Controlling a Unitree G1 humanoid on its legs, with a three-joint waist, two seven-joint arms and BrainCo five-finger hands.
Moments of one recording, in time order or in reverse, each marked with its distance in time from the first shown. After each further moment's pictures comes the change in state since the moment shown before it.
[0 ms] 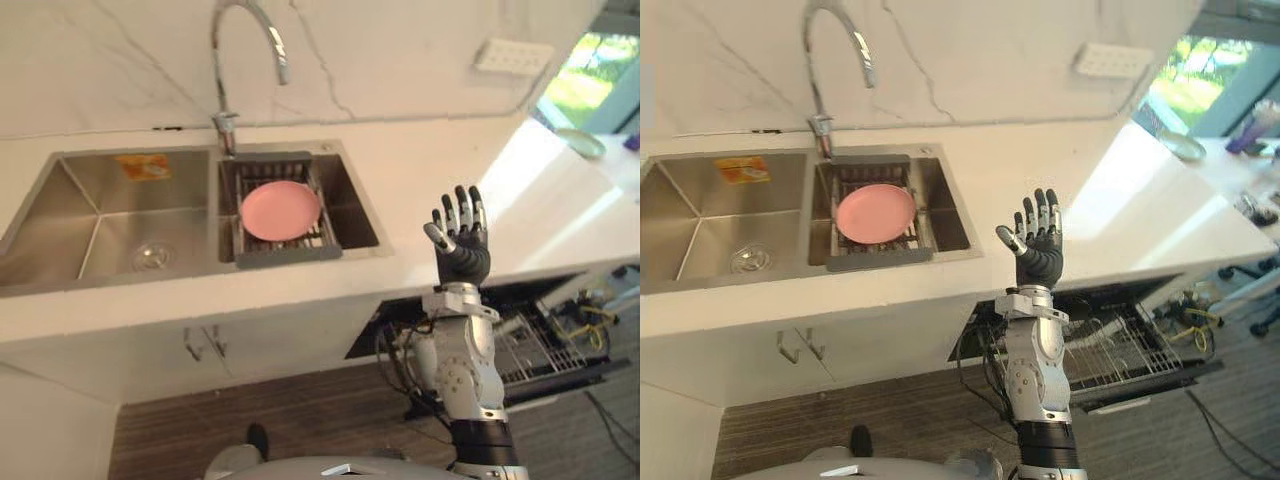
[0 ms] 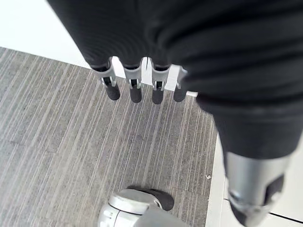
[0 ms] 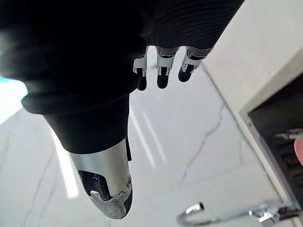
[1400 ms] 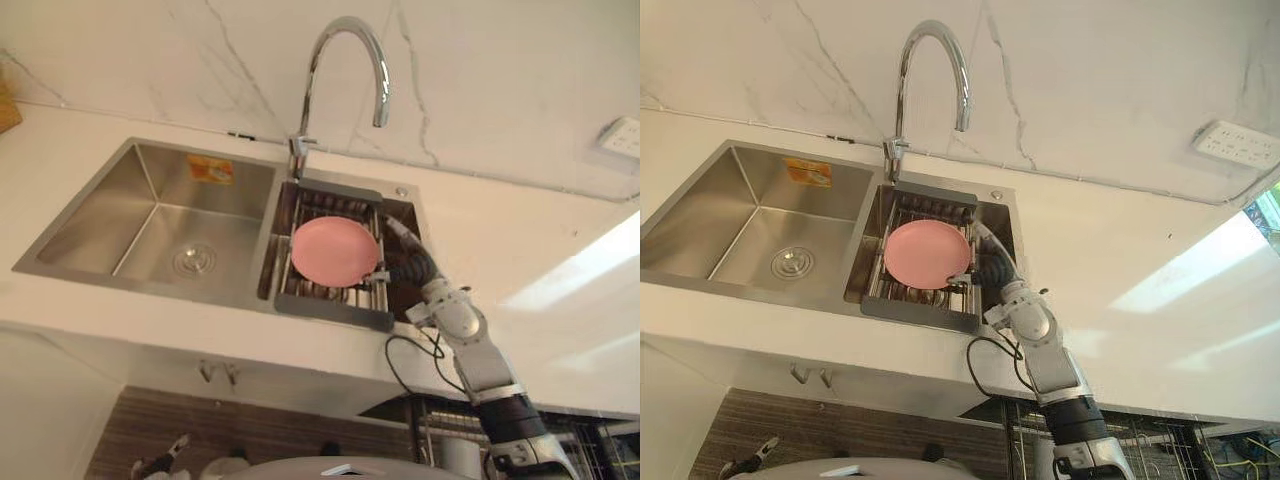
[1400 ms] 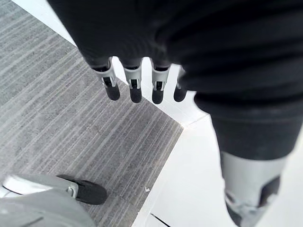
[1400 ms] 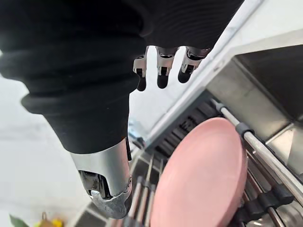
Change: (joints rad) left arm -0.064 -0.011 0.009 -0.090 -0.003 -0.108 0.141; right arm -0.131 -0.302 0.199 0.158 -0.878 0.164 0.136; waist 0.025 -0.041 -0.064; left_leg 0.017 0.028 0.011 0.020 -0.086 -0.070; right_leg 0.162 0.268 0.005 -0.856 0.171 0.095
